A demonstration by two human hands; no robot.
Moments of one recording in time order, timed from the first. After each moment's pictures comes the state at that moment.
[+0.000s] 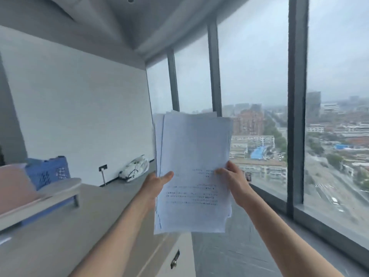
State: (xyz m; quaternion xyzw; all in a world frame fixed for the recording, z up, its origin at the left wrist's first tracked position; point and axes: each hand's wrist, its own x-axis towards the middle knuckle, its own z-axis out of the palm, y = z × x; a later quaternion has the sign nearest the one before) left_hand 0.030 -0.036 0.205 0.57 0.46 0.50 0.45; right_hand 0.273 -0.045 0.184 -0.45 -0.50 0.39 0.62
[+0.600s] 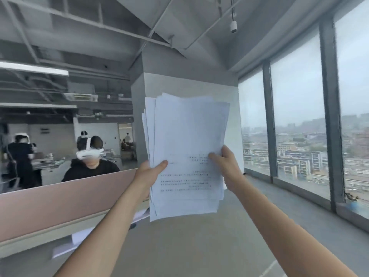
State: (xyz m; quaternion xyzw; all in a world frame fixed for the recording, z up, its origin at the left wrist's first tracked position) left_hand -0.276 -0.216 0.309 0.47 0.53 0.66 0.24; right_hand -0.060 -0.110 0.312 -0.24 -0.64 0.45 0.57
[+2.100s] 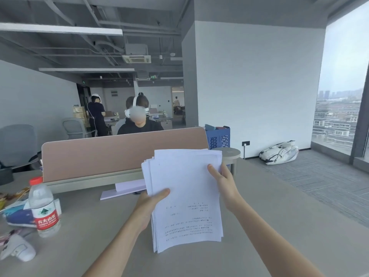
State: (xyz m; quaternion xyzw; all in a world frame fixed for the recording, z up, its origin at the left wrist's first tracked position) left_hand -0.372 -0.203 0.108 0.29 0.60 0.70 0.26; right_hand -0.202 -0.031 0.149 -0.14 -0.62 0.66 0.39
